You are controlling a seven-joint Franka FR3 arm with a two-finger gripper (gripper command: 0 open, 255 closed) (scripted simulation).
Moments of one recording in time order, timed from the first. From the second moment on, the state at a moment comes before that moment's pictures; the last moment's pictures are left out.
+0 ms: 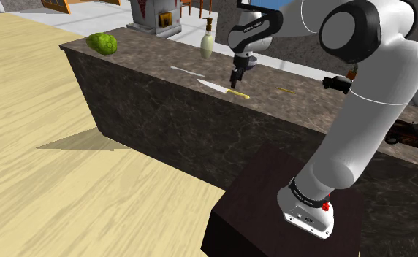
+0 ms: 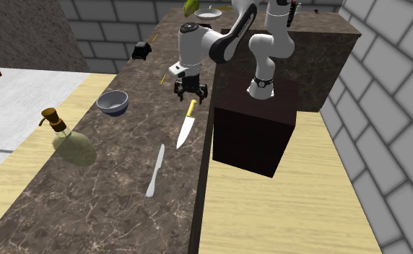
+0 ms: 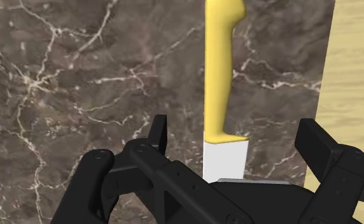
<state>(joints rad) -0.10 0.17 -0.40 -1.99 0.03 2.16 -0.67</state>
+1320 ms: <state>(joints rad) -0.11 0.26 -0.39 -2.00 0.07 2.26 -0.70</state>
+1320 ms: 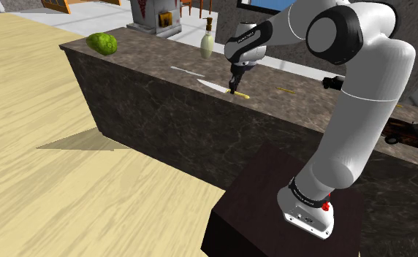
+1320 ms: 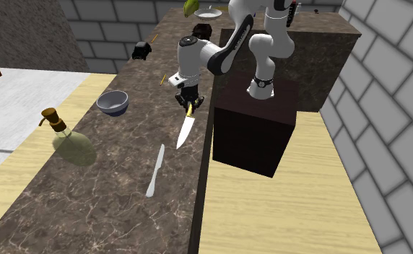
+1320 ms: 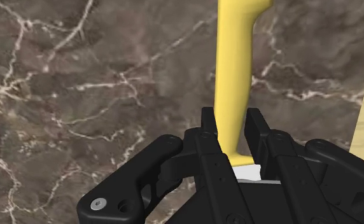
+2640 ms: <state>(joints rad) -0.10 0.17 -0.40 -1.91 0.03 2.09 -0.68</state>
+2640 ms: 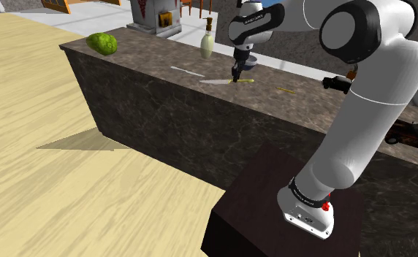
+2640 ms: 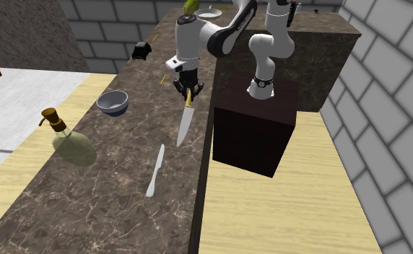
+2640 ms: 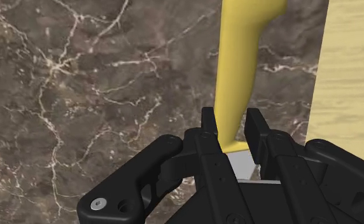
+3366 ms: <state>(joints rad) -0.09 0.13 -0.40 -1.81 0.01 1.95 -0.67</state>
